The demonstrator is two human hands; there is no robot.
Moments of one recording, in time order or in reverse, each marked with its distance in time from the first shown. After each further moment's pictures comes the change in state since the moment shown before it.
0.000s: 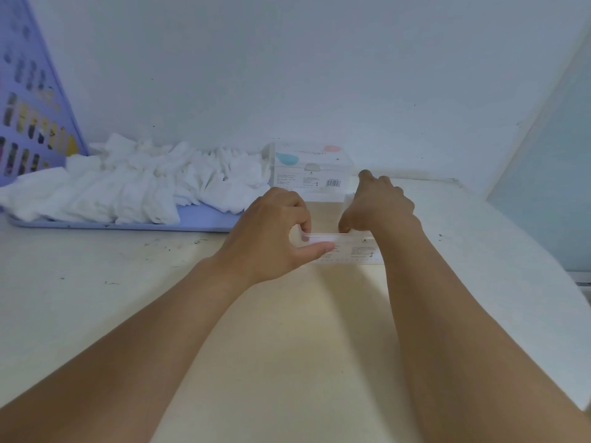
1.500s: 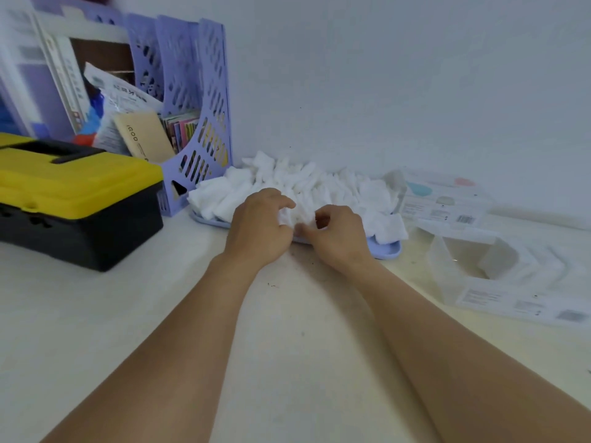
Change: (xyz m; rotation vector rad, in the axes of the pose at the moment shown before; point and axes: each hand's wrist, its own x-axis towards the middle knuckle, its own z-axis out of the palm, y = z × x) left_hand -0.068 -0.118 -0.135 0.171 0.131 -0.609; right_hand -0.070 -0.206 0.086 0.725 -0.025 -0.537
